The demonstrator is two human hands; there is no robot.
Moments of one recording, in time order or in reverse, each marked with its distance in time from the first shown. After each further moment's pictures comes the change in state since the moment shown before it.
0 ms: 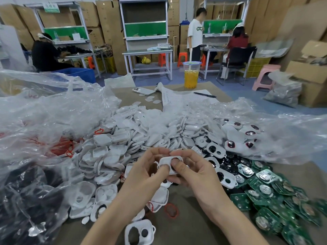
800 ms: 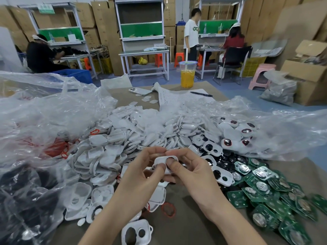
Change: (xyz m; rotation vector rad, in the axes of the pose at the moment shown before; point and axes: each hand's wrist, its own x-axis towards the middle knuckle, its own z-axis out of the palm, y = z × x) left_hand -0.005 0.004 0.001 0.117 0.042 0.024; right_hand -0.002 0.000 0.002 -0.060 0.009 -0.044
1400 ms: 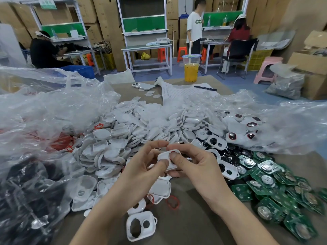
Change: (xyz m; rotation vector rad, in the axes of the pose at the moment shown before) left_hand 0.001 -0.003 -0.009 -0.067 -0.118 -0.023; right_hand -0.003 -0.004 0.001 -0.078 0.033 0.007
